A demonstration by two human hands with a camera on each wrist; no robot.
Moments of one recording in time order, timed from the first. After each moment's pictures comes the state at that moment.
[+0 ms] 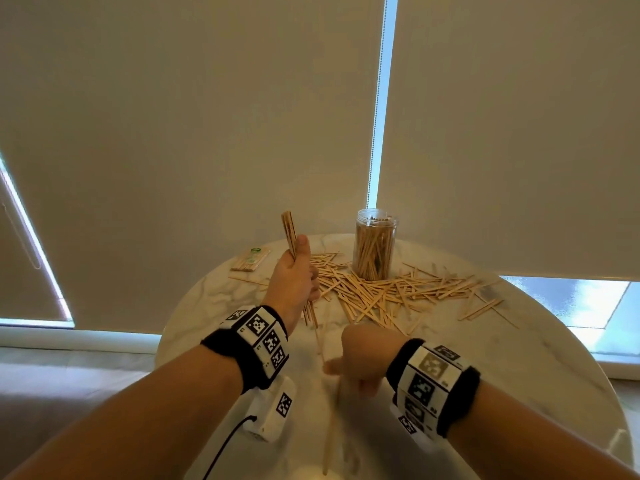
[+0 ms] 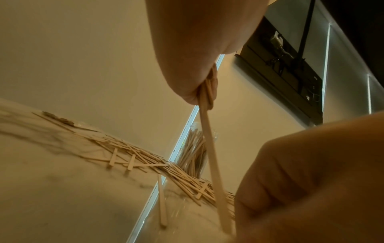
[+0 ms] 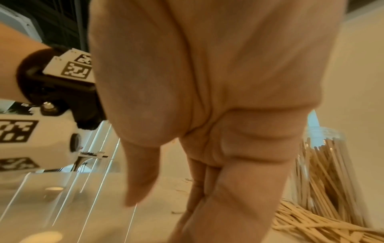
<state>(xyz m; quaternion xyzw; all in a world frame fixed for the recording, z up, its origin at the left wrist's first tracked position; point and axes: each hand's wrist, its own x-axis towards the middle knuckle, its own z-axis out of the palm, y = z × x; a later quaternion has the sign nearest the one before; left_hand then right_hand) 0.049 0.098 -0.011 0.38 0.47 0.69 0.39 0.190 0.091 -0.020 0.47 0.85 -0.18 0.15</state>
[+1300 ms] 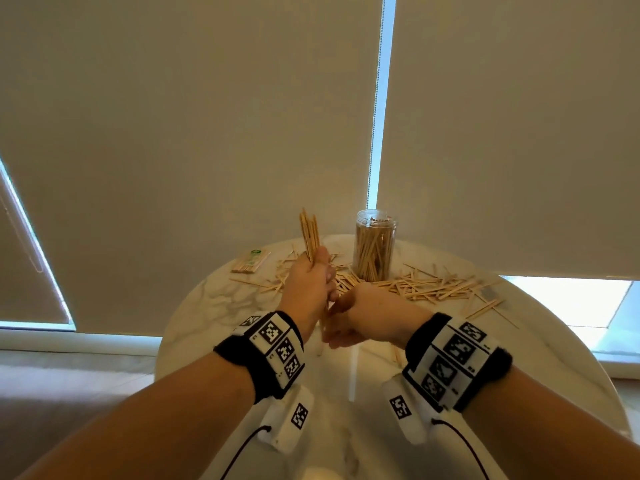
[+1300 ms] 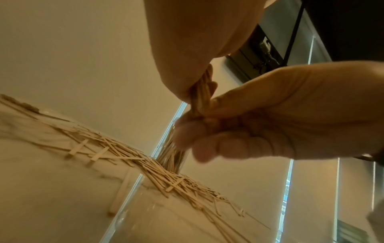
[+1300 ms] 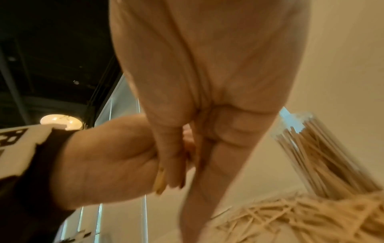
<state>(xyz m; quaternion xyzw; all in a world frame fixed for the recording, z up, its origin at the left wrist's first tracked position) 0.072 0.097 -0.010 0.41 0.45 0.69 0.40 0.198 0.105 0.018 0.43 0.77 -0.46 -0.10</state>
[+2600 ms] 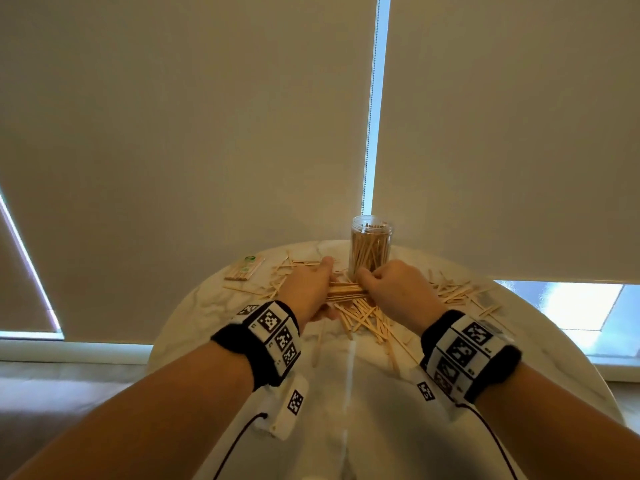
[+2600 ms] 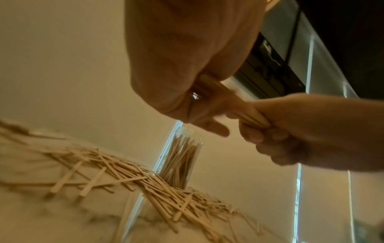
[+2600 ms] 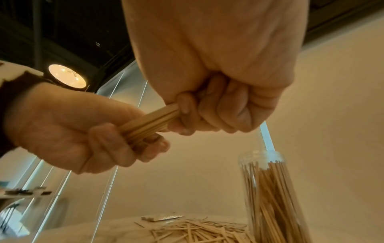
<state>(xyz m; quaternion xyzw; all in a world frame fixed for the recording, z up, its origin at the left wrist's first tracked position) 0.068 0.108 0.009 0.42 0.65 0.51 0.37 0.224 0.161 0.012 0.48 0.82 -0.14 -0.28</state>
